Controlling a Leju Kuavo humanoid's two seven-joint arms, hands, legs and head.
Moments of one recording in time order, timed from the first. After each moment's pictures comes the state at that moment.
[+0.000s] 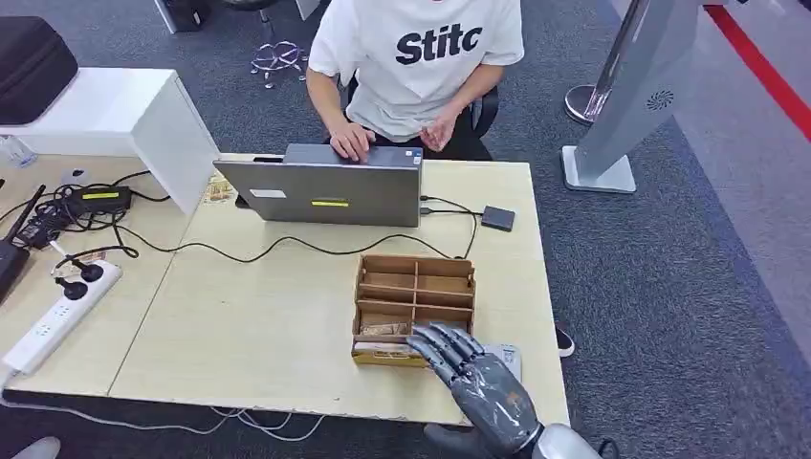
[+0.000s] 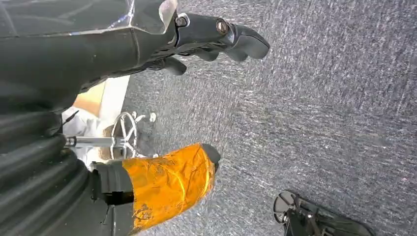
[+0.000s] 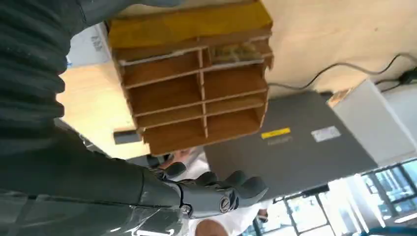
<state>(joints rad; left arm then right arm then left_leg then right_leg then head) -0.08 -0.16 1.30 -0.33 -1.11 0.10 0.07 0.10 -0.26 0.69 -1.81 0.95 -0.06 -0.41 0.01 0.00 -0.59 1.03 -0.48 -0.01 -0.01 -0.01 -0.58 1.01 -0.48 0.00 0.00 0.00</state>
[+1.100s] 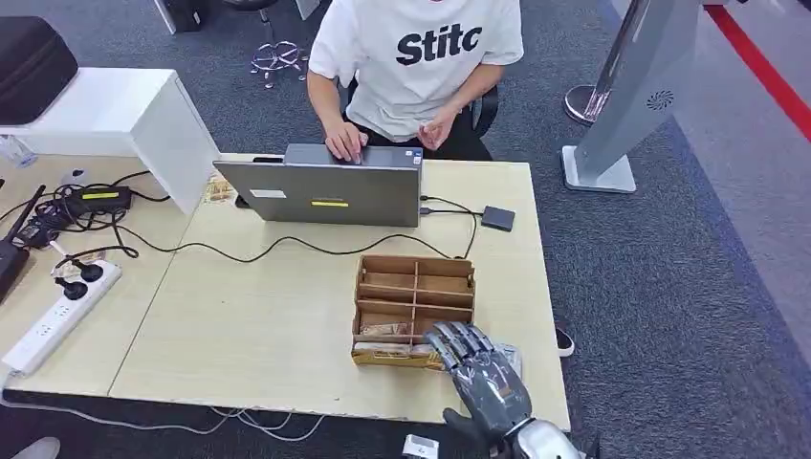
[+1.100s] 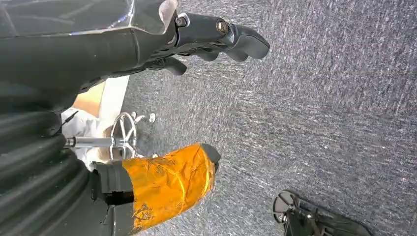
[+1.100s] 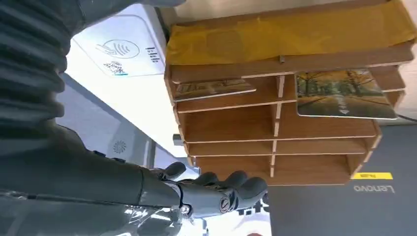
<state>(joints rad) -0.08 -0.16 1.30 -0.33 -1.11 0.10 0.07 0.04 -0.26 0.74 -1.62 1.17 -0.13 -0.14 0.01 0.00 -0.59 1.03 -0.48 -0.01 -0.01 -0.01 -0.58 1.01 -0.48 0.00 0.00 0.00</state>
